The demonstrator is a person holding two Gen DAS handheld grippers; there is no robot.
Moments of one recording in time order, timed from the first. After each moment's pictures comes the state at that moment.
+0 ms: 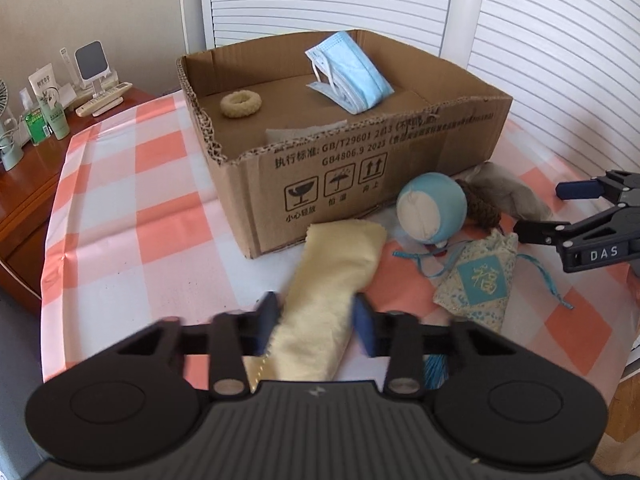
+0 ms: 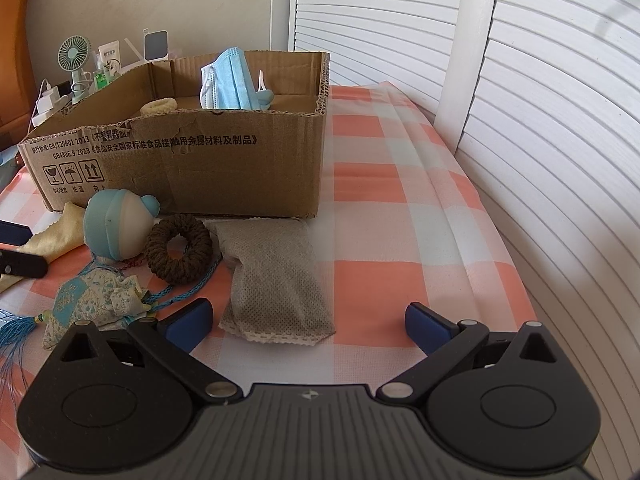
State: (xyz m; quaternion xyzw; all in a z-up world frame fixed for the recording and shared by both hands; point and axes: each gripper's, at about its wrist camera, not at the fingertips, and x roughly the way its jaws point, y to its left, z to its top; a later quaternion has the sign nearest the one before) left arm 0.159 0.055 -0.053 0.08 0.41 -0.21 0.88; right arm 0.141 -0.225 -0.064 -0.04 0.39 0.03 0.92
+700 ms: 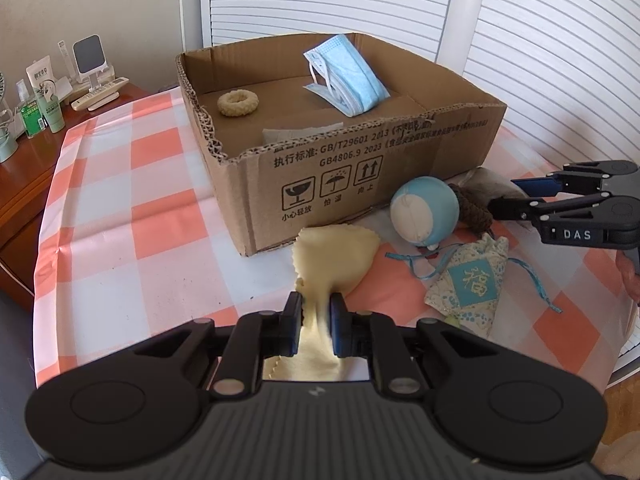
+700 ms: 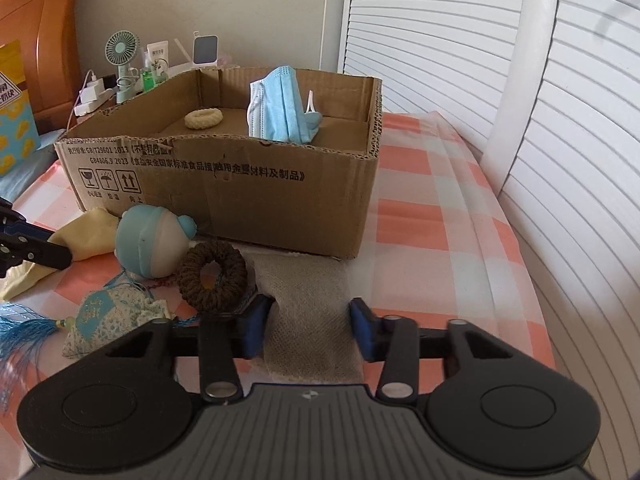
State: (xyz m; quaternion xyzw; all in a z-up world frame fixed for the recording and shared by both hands) left arm 0.158 0.060 -0.051 0.06 0.42 -0.22 0.88; right arm 0.156 -0.217 -0.055 -0.07 0.38 0.11 0.92
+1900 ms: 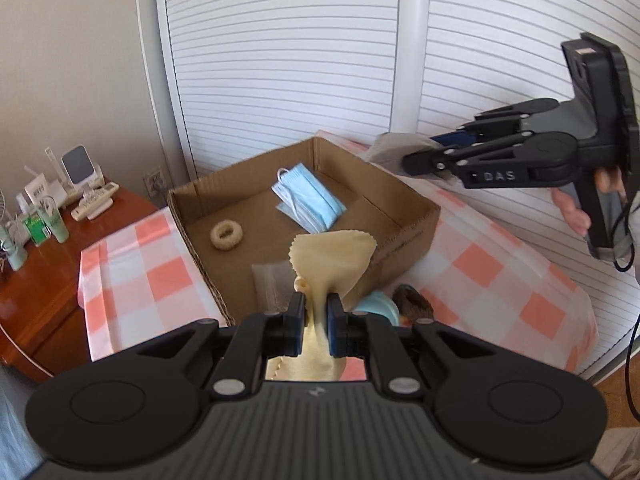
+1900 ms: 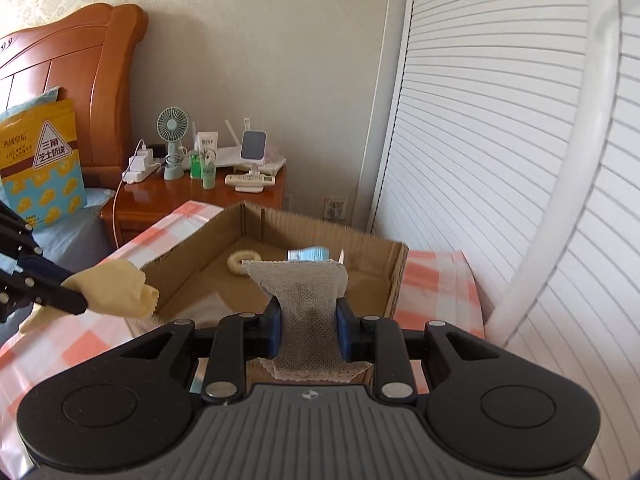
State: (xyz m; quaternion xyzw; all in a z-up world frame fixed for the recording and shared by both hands) left arm 0.154 0.050 0.063 0.11 0.34 -0.26 0.90; right arm 0.196 -0.199 0.071 -0.11 0.28 0.18 0.94
